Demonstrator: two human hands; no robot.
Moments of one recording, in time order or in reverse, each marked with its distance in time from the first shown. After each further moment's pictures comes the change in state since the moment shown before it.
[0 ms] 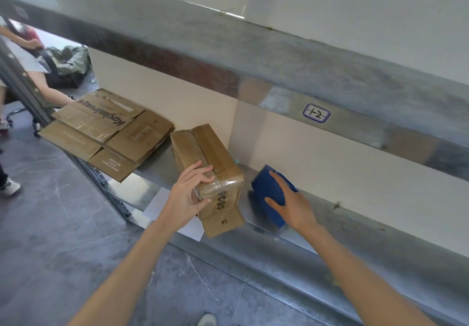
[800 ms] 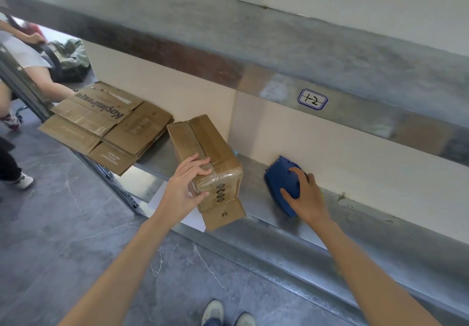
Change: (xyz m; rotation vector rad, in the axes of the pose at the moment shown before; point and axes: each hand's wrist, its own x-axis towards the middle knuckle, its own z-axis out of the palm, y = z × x) left_hand 0.001 0.004 0.000 0.016 0.002 -0.008; right_hand 0.006 0.041 0.008 0.146 0.141 0.027
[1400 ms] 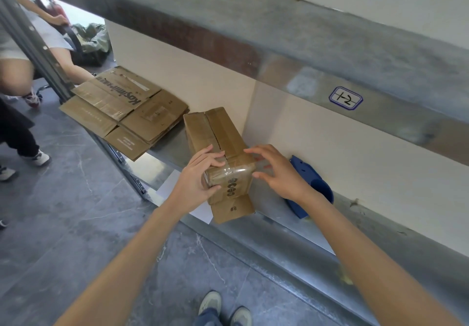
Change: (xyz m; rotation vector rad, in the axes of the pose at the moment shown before) left_hand 0.000 0.004 0.000 -0.028 -0.002 -0.027; right_hand 0.027 -0.117 -0.019 0.345 -0.368 -0.434
